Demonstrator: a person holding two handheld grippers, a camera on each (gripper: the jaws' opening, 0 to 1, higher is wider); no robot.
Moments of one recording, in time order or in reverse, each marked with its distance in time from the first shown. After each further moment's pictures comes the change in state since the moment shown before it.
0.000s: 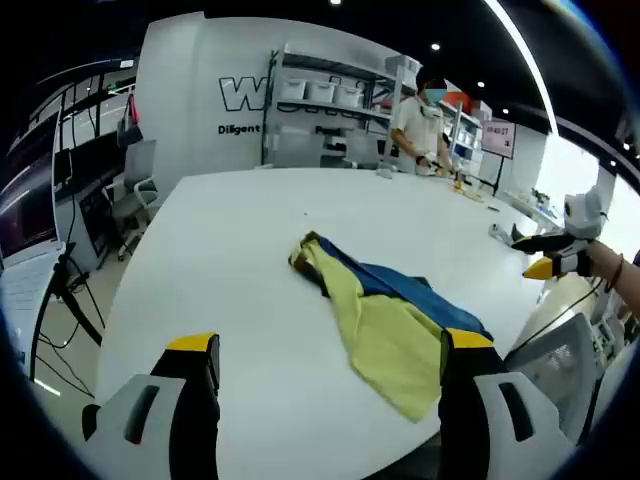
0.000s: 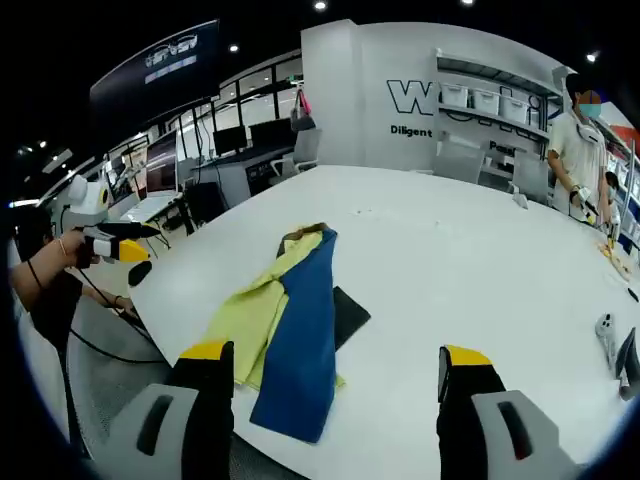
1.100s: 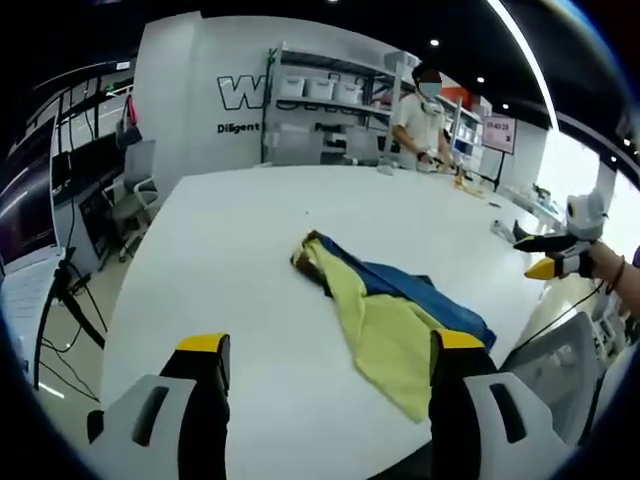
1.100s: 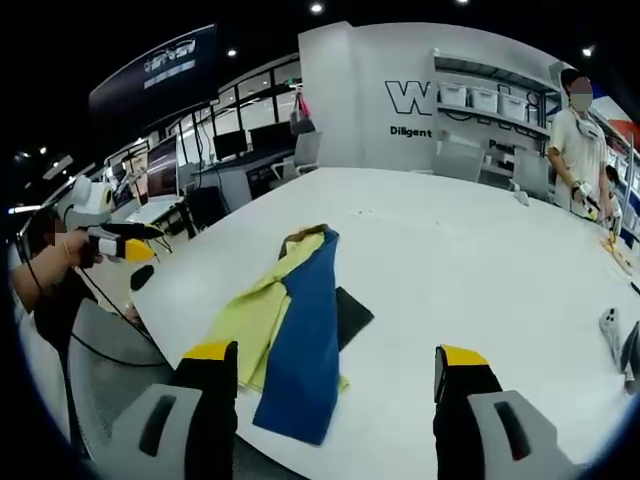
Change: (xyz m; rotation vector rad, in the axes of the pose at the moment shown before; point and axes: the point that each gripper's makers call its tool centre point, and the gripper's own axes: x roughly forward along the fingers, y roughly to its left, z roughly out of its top) left arm 0.005 0.003 0.003 0.008 0.017 -0.002; right arm 0.002 0.001 0.000 0.018 -0.018 0.010
